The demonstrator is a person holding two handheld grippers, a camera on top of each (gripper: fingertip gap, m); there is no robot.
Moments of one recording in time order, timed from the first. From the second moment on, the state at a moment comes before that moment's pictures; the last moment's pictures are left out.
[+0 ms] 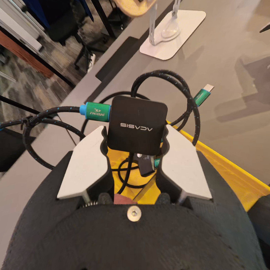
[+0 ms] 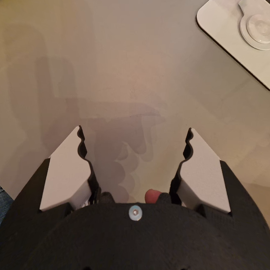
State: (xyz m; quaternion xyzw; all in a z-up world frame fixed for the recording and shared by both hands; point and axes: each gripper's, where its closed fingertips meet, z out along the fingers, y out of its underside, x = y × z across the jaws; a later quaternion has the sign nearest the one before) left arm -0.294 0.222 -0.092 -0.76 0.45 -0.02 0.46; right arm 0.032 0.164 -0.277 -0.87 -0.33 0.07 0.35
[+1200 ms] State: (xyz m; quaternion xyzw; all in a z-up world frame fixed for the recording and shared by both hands) left arm -0.041 0.044 -0.154 -0.44 0.83 -0.04 0.34; right arm -0.044 0.069 -0.097 -0.55 -0.30 0.68 0.39
